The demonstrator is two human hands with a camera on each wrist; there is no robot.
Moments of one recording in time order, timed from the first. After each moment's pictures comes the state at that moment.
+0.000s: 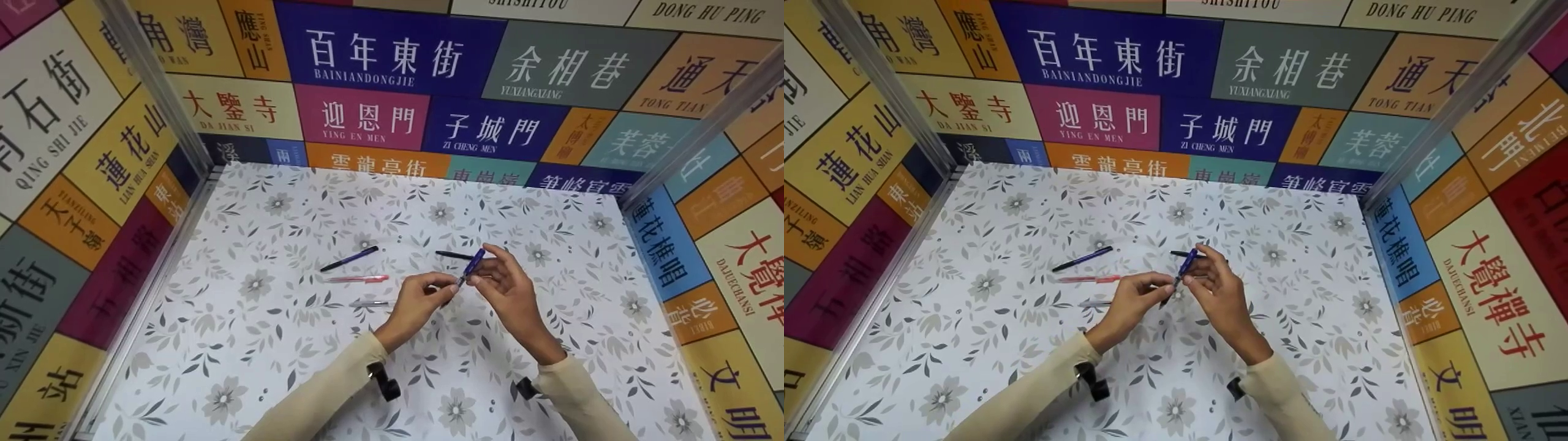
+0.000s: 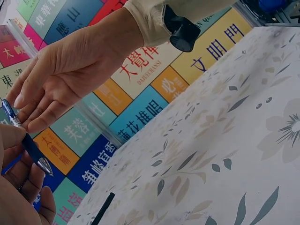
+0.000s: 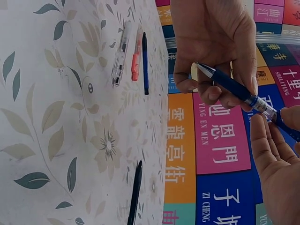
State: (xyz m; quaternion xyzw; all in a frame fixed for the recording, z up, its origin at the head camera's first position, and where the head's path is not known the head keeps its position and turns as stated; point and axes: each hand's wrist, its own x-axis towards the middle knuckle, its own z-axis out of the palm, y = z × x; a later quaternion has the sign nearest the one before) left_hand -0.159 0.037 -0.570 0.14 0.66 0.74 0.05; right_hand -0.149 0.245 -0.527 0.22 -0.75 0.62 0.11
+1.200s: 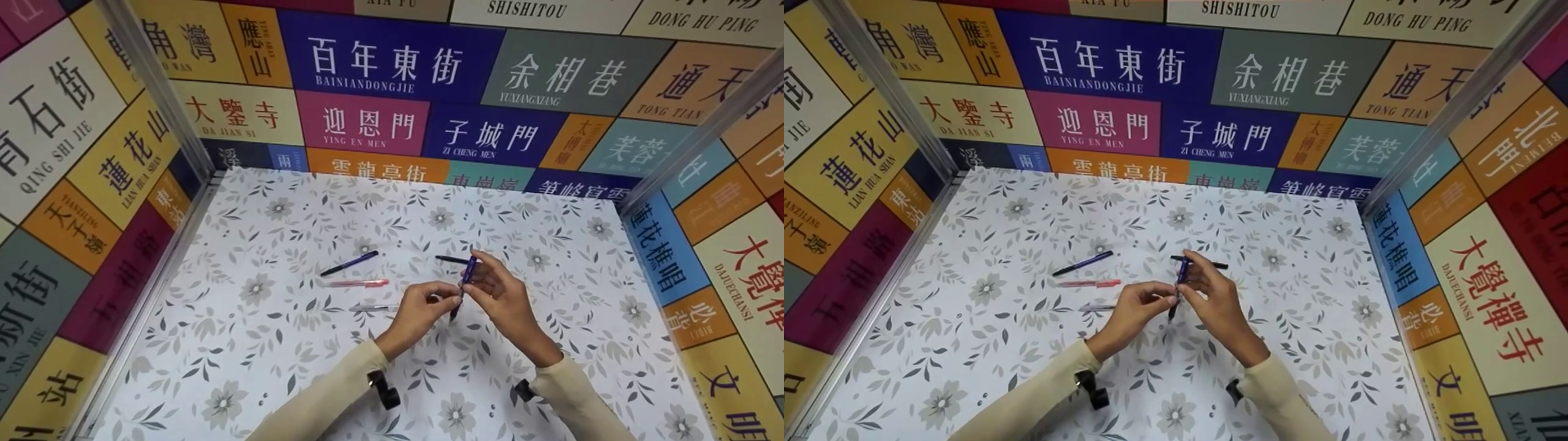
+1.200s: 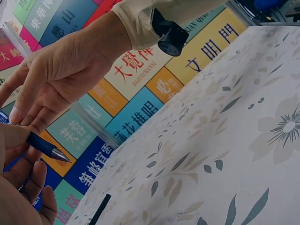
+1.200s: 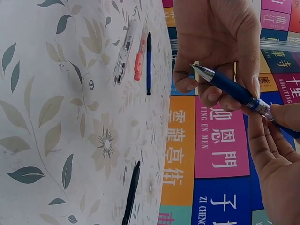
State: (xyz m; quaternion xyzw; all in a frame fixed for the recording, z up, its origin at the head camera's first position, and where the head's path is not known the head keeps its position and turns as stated) left_hand -0.153 0.040 -0.570 0.15 0.68 0.72 0.05; right_hand -0.154 0.240 -0.529 0.26 -0.75 0.59 0.11
